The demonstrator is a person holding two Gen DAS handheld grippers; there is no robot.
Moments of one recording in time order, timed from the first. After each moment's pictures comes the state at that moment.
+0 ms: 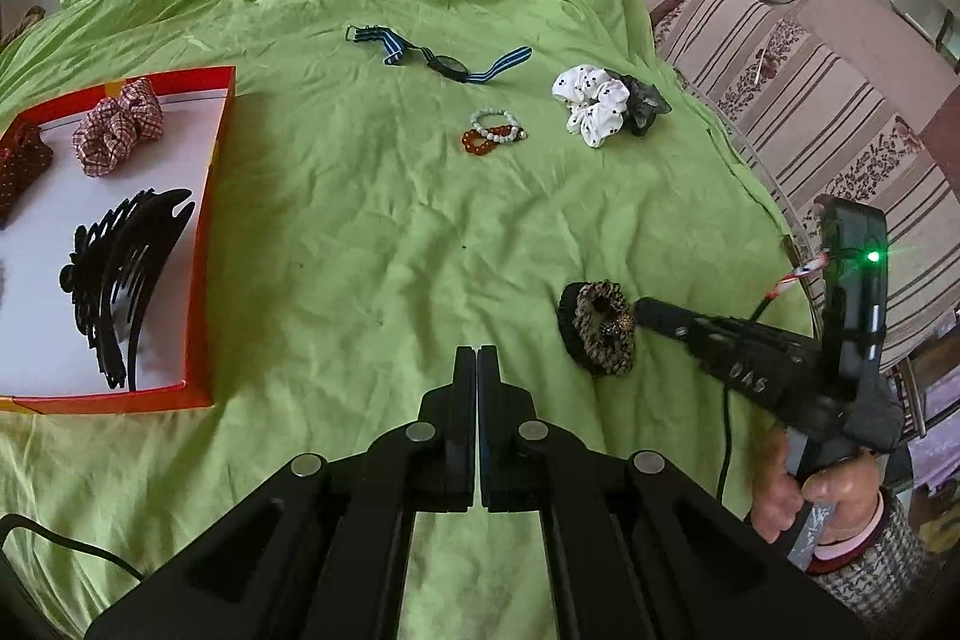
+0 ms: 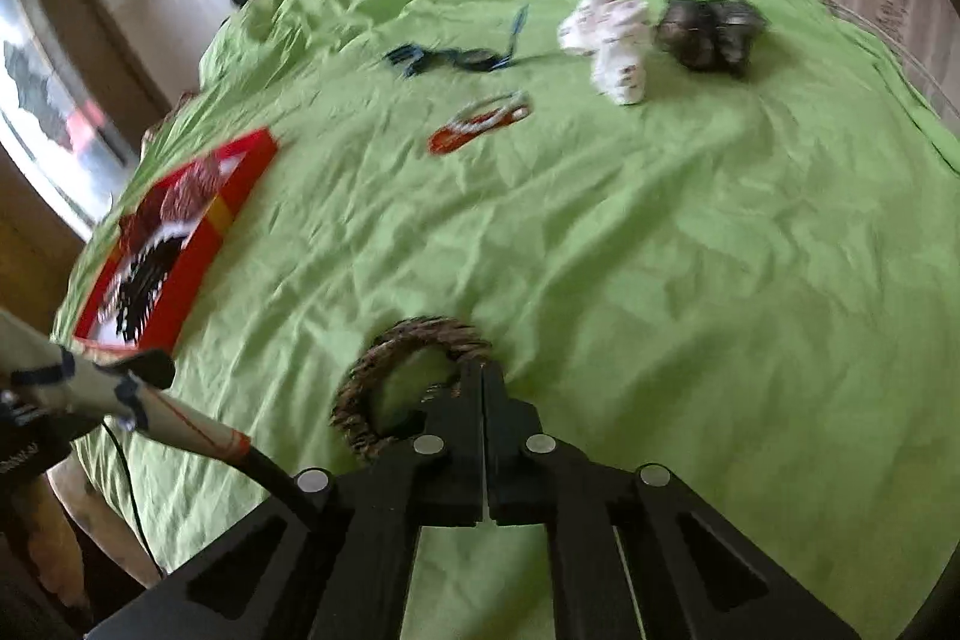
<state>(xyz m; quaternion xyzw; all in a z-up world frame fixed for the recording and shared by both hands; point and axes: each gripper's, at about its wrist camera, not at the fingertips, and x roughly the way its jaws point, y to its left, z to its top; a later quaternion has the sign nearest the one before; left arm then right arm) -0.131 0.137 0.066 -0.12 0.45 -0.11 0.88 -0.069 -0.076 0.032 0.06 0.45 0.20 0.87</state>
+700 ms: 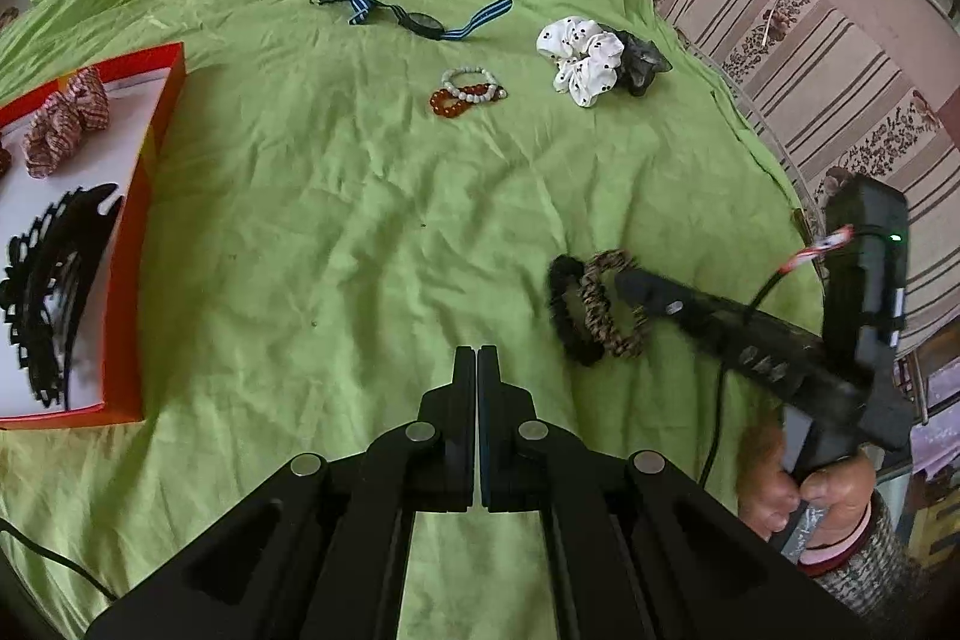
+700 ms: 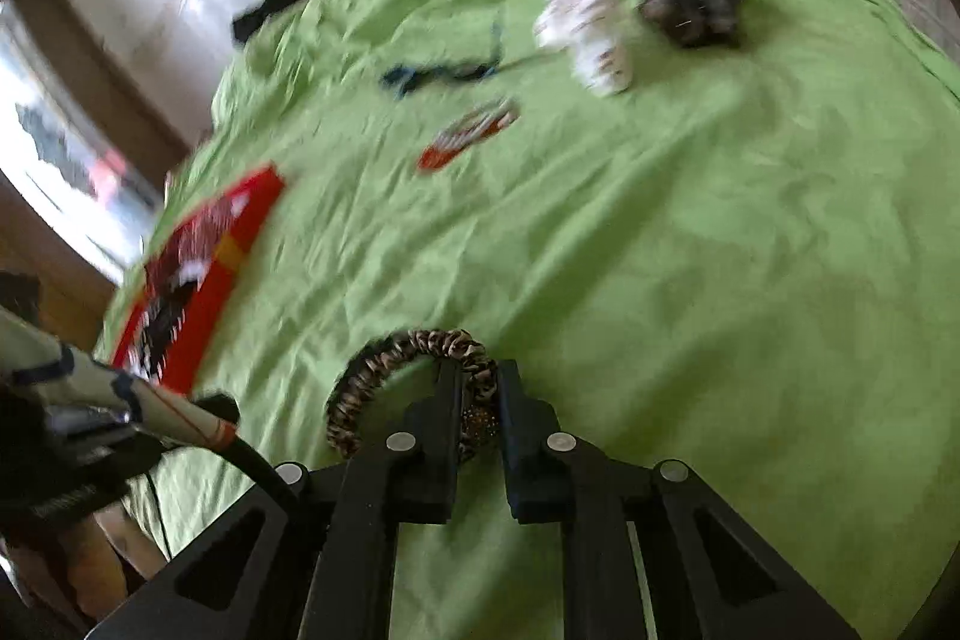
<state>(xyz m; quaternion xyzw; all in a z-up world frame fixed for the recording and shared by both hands) -0.103 0.106 0.048 -0.11 0.49 -0.12 0.86 -0.054 -0.094 0.017 0.13 0.44 0.23 0.86</state>
